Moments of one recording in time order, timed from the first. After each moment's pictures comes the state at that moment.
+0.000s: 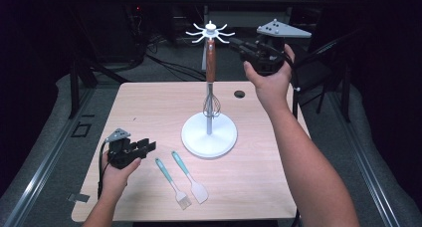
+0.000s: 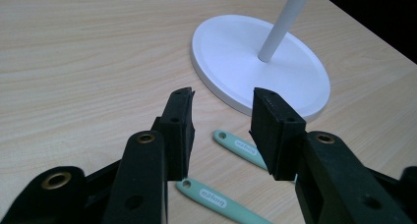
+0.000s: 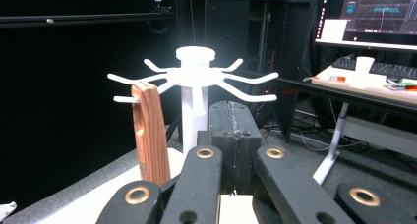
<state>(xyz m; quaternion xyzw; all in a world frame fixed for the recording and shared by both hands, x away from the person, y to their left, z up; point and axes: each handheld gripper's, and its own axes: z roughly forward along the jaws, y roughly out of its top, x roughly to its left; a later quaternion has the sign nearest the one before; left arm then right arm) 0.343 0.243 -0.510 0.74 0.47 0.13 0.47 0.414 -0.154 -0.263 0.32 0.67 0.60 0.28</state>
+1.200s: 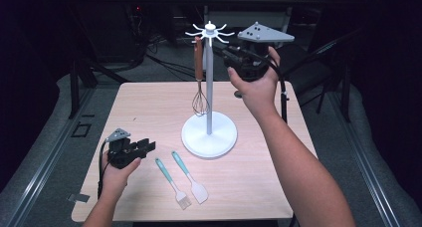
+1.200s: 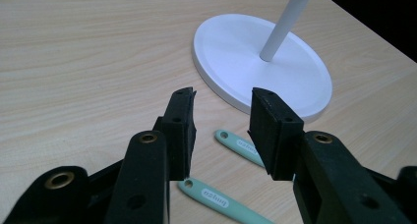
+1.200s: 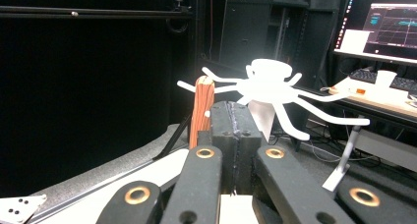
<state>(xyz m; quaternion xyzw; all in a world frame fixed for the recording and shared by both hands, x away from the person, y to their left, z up) 0.344 0.244 -0.511 0.74 0.48 0.12 0.47 0.395 -0.120 -0.259 0.29 0.69 0.60 0.28</state>
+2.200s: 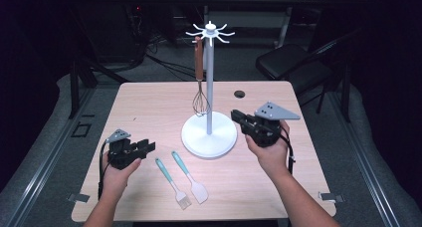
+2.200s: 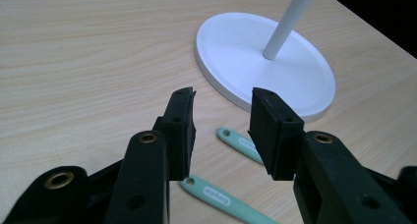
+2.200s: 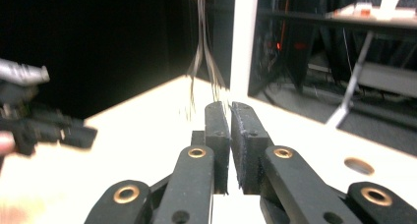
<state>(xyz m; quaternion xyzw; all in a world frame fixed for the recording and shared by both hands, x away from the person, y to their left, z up) 0.343 0.244 -0.513 0.73 0.48 0.13 0.46 0.337 -0.167 -0.413 0.35 0.71 0.56 0.24</state>
